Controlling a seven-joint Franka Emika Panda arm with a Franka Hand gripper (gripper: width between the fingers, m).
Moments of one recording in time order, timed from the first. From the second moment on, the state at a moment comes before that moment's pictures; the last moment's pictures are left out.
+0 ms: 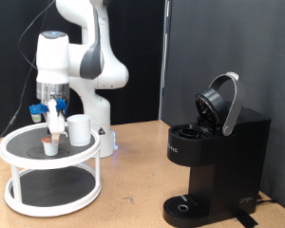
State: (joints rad) arm -0.20 -0.35 -0.41 -2.71 -0.29 2.46 1.99
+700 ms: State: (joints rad) arm -0.22 -0.33 -0.41 -2.74 -0.29 2.49 1.98
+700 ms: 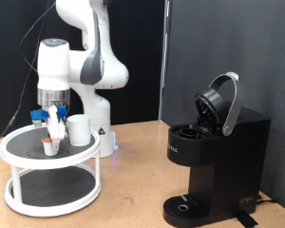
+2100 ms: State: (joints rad) arm -0.23 -0.37 -0.44 -2.57 -0.22 2.25 1.87
